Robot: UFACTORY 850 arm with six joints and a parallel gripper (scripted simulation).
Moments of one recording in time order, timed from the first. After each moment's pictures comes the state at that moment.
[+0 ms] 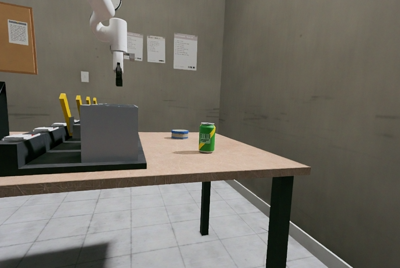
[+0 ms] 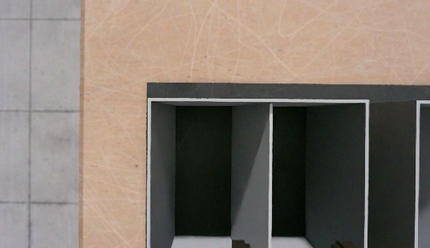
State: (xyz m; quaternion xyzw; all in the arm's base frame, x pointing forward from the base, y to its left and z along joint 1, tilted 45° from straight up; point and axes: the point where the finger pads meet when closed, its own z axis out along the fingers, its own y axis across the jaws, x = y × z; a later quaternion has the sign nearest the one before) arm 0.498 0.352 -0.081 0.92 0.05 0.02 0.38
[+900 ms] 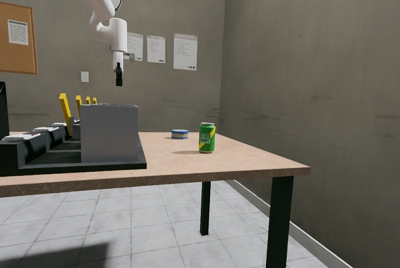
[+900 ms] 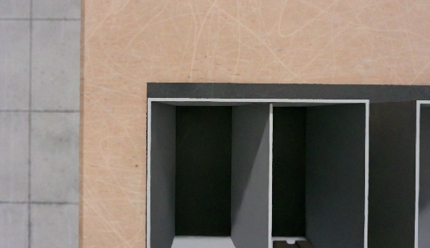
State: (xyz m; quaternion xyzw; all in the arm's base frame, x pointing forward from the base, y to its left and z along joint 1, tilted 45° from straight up) arm 0.498 0.352 -0.081 0.92 0.05 0.02 0.38
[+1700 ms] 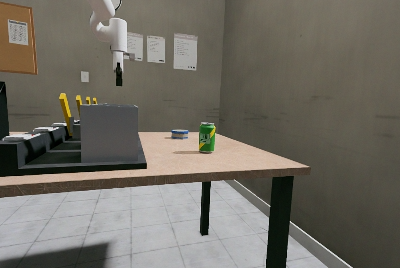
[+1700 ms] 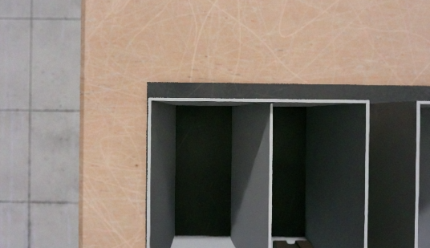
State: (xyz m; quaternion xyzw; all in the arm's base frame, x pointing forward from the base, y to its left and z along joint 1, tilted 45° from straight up) arm 0.498 0.352 -0.081 0.92 0.05 0.02 0.38
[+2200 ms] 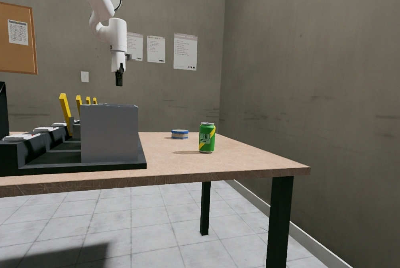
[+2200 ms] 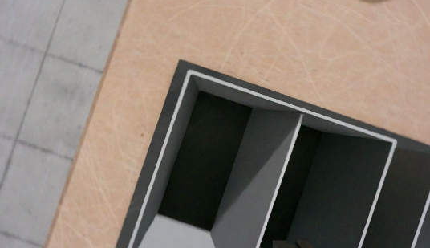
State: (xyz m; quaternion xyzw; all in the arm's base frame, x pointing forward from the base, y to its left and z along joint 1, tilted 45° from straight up) arm 0.498 0.352 -0.081 0.90 0.20 -0.04 0.38
